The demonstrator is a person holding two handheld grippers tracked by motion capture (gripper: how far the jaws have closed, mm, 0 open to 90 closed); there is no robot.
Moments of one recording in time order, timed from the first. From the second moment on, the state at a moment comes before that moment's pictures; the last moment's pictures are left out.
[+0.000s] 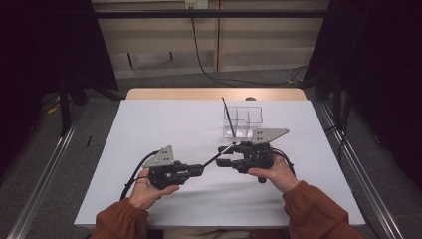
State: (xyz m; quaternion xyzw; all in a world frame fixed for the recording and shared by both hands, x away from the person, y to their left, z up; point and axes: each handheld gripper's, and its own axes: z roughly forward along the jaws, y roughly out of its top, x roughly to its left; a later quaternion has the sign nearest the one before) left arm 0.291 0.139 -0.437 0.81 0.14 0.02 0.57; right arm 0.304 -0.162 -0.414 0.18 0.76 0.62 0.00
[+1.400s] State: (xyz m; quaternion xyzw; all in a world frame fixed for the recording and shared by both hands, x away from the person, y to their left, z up) left arm 0.292 0.138 -0.445 0.81 0.17 0.03 0.56; right arm 0.308 -0.167 -0.414 0.20 0.75 0.63 -0.05
